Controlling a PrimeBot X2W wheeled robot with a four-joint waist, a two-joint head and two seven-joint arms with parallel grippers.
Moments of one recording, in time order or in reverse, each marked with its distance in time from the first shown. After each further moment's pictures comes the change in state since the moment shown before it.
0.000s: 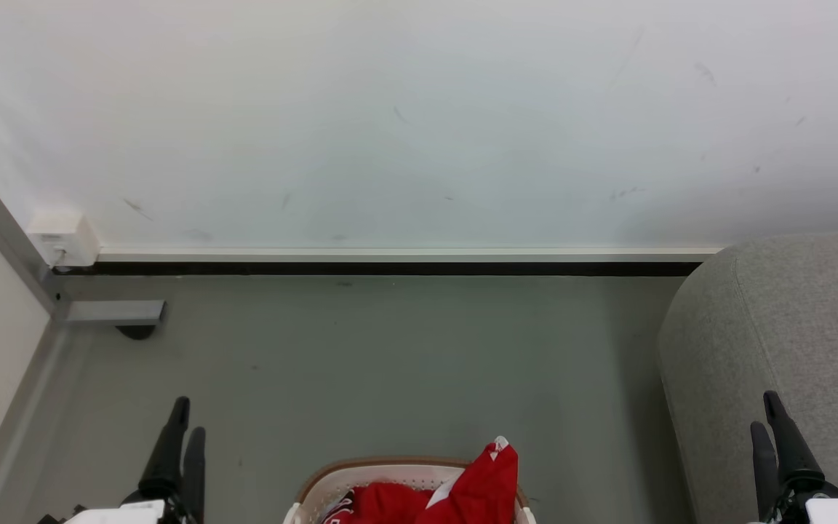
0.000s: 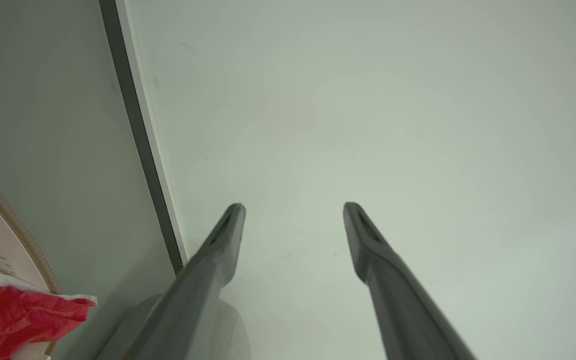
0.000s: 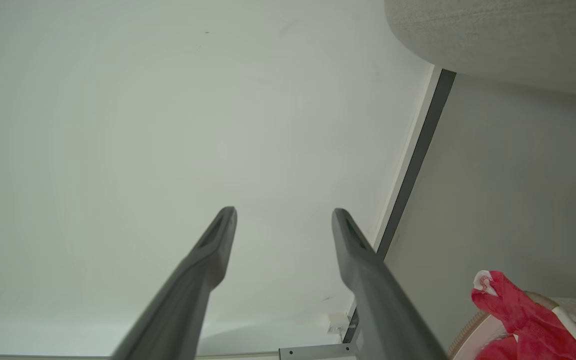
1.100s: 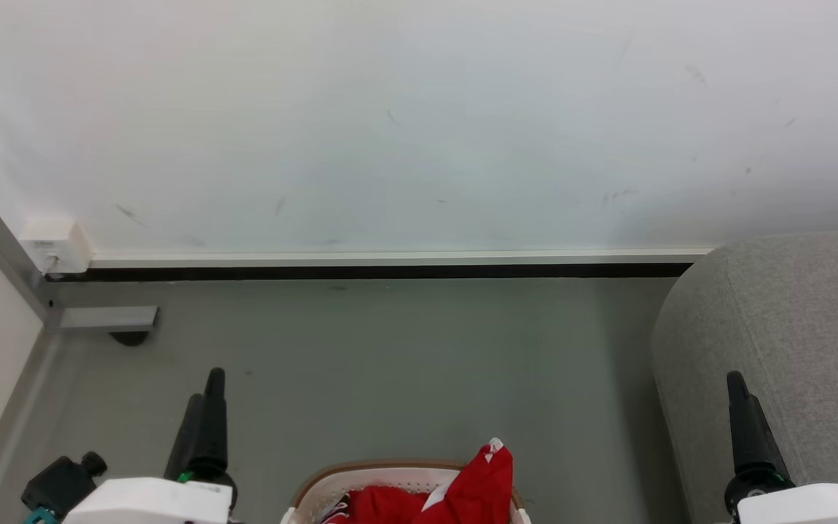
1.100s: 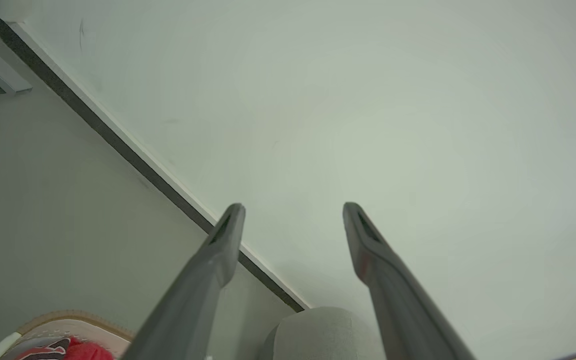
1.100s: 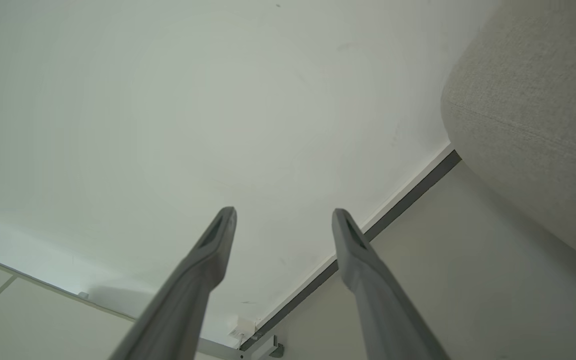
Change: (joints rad) left arm 0.001 0.002 -0.076 -0.134 0.598 0.070 -0.134; right arm -0.003 -0.006 0.100 -0.067 -0.478 0.000 -0.136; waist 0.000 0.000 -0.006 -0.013
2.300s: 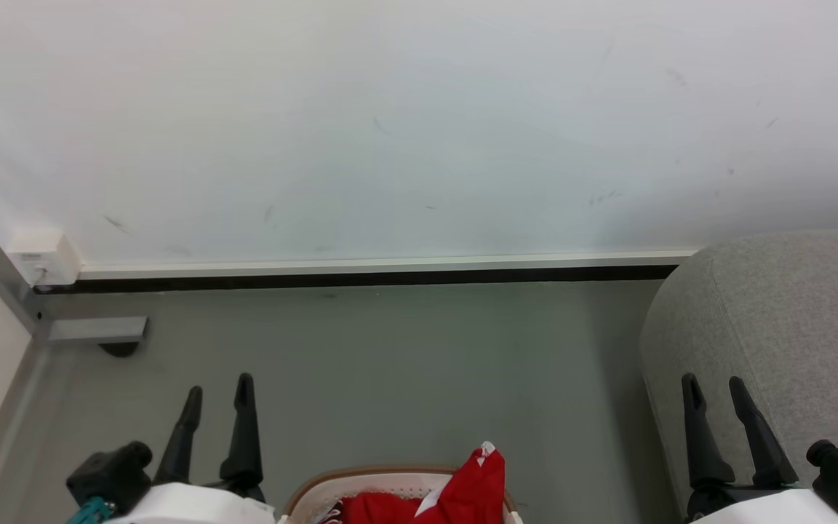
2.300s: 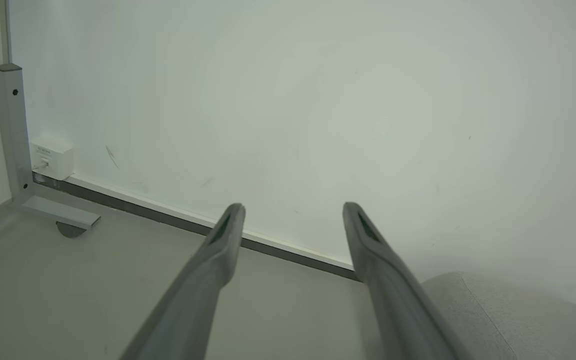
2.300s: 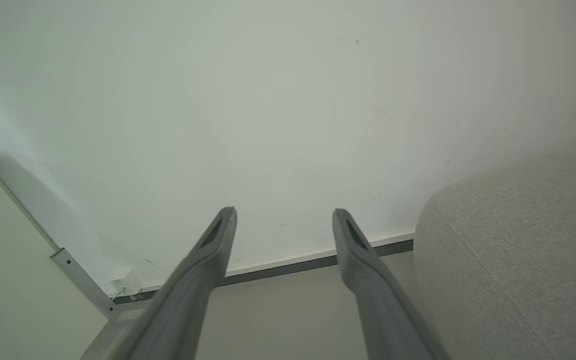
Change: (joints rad) left arm 0.019 0.014 -0.069 -0.028 0.554 0.075 -0.102; right arm 0.007 -0.003 0.045 -0.019 -0.628 0.000 -0.102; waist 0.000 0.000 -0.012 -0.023
